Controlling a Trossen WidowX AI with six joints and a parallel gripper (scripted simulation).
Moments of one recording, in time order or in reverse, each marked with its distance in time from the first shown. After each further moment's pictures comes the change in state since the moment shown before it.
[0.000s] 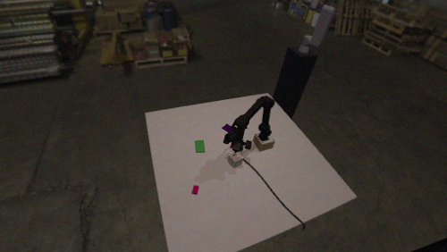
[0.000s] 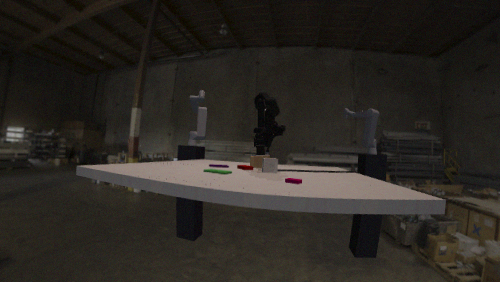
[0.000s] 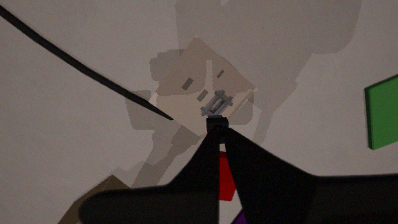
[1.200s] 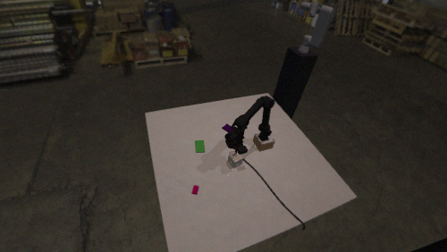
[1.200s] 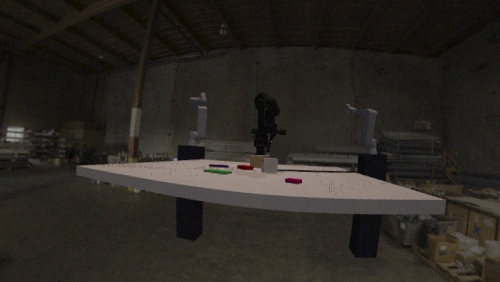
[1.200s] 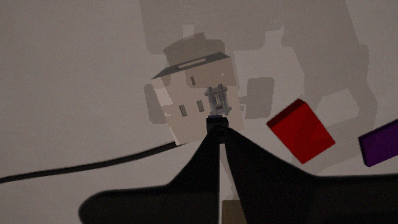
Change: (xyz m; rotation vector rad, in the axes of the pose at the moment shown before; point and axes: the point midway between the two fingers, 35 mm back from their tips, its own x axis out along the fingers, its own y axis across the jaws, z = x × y) arm 0.000 0.000 0.000 0.942 0.000 0.000
